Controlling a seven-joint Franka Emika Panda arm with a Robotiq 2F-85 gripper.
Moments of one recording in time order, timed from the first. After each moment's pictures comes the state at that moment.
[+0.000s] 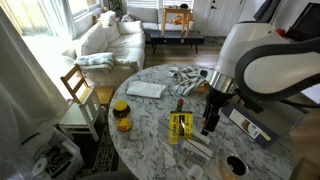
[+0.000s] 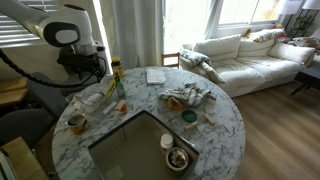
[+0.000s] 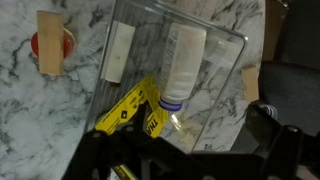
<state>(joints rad) 0.14 -0.03 0.06 -2.33 0.23 2.31 -0.53</state>
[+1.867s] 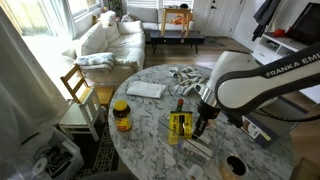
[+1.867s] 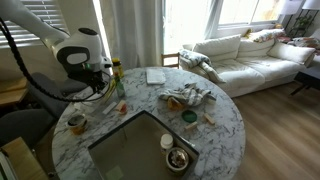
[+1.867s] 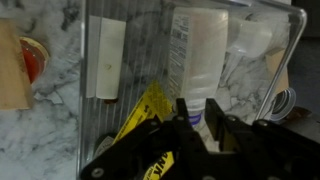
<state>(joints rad) 0.08 0.15 0.12 -2.33 0.39 2.49 -0.56</state>
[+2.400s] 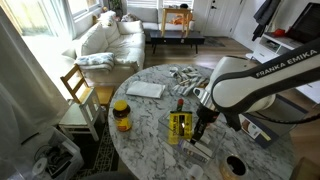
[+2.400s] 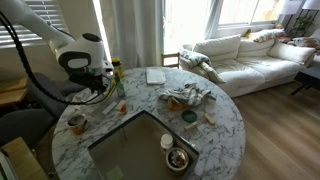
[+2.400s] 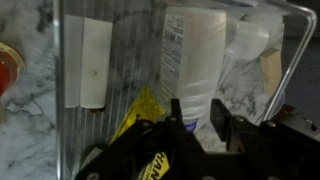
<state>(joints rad) 0.04 0.19 0.15 -2.32 0.49 2.50 -0.65</state>
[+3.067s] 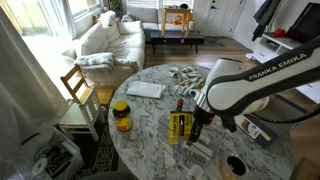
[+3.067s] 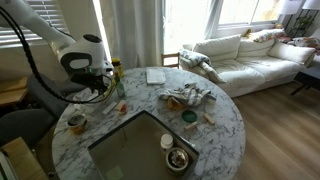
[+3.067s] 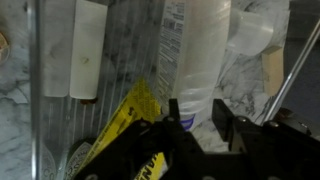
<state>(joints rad) 0.04 0.23 0.18 -2.30 0.48 2.52 -0.68</state>
